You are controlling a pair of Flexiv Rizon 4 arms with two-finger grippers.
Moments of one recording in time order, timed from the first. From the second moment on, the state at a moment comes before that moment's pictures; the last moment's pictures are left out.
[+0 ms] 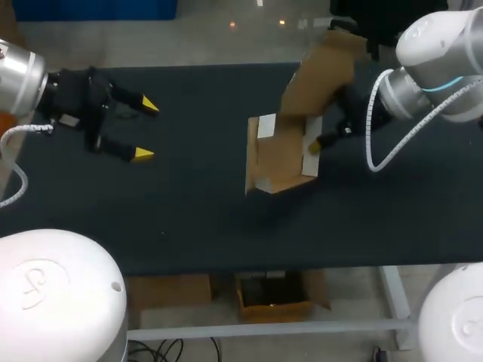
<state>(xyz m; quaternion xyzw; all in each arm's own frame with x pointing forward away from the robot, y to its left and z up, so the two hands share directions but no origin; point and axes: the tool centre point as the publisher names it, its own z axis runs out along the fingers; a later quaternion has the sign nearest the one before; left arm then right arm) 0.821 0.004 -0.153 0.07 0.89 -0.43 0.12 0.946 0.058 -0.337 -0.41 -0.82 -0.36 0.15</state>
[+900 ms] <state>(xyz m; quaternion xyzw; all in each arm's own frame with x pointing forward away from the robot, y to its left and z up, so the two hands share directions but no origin) 0.845 0.021 -0.177 0.02 0.93 -0.32 0.16 0.939 0.041 -0.346 -0.58 -0.79 -0.11 0.20</state>
